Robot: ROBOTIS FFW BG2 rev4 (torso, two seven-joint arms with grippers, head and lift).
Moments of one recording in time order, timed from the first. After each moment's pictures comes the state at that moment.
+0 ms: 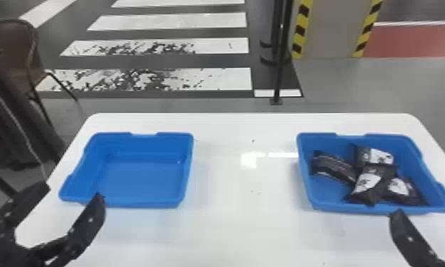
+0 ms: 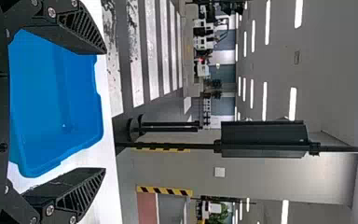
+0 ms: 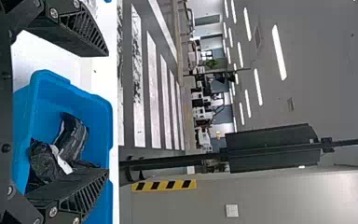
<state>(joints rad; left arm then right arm) 0.91 0.00 0.40 -2.49 0.26 0.09 -0.41 0.89 -0.01 -0.26 -2.34 -0.30 -0.02 0.41</state>
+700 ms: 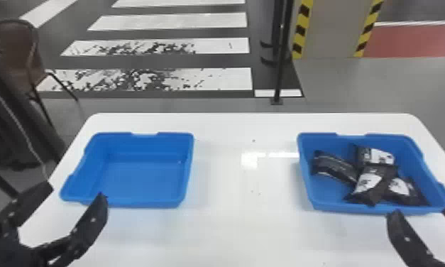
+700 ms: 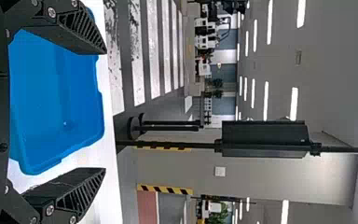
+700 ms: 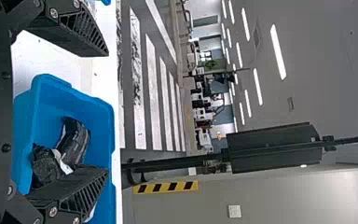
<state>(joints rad) 0.91 0.00 0.39 -2.49 0.26 0.10 -0.41 0.89 -0.02 -0.25 -2.33 -0.31 -0.02 0.41</state>
